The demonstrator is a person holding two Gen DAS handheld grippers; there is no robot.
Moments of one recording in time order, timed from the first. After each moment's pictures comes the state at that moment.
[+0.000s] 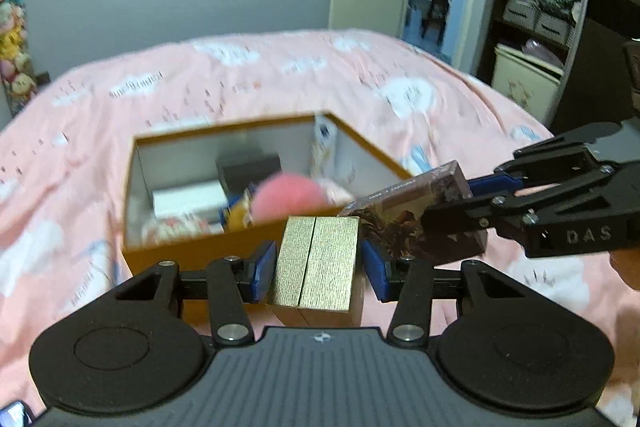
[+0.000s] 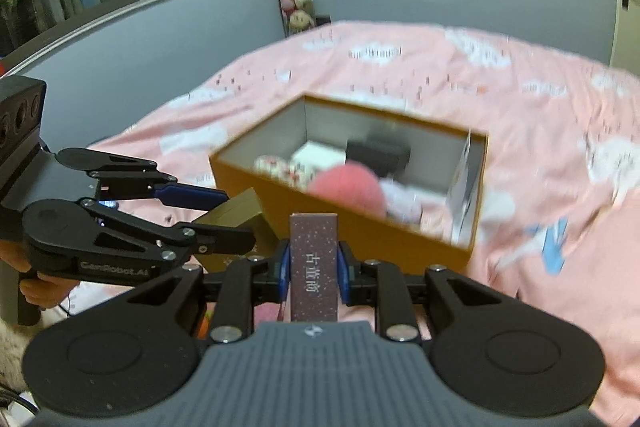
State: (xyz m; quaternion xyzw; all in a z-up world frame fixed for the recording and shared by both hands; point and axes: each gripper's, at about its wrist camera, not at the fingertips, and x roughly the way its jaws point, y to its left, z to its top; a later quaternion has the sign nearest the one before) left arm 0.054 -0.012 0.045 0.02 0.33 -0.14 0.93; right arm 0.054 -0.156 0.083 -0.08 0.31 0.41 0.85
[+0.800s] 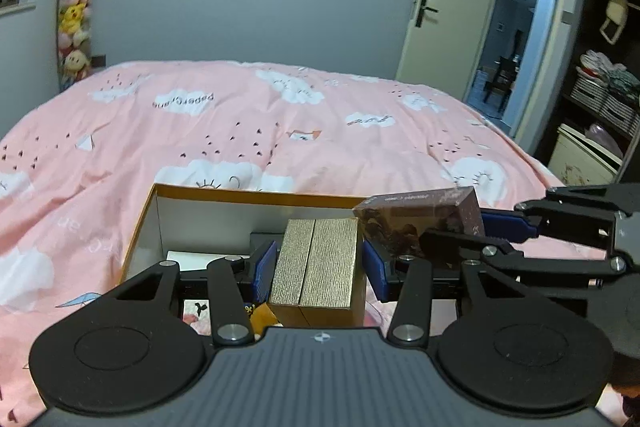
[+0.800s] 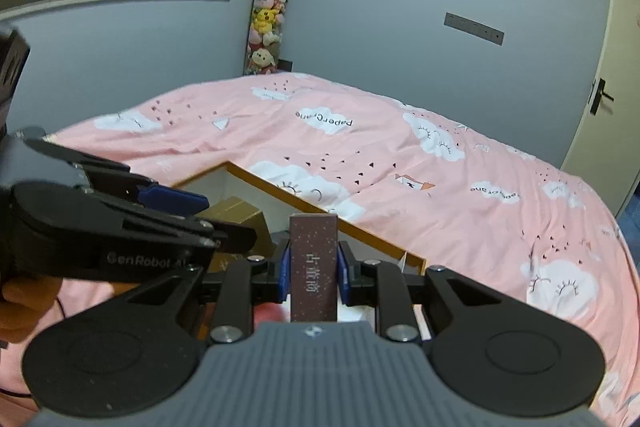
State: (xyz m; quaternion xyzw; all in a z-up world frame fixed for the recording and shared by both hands) left arm 0.154 -0.001 0.034 -0.07 0.30 -0.05 0.95; right arm 0.132 -0.097 0.084 -0.18 0.21 0.34 0.90
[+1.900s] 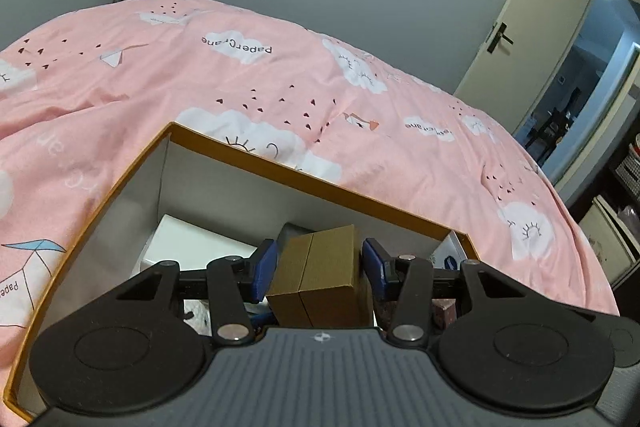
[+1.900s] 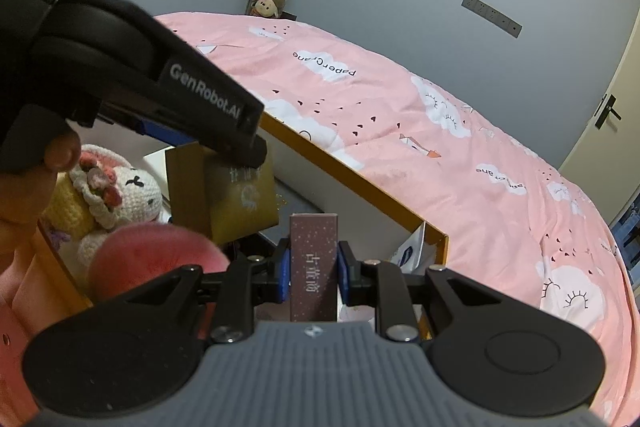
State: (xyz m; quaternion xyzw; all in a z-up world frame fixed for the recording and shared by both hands) left arm 0.212 0.028 -0.017 -0.21 0.31 0.03 0.93; right arm 0.182 -0.059 0.004 -0.26 0.23 0.32 0.88
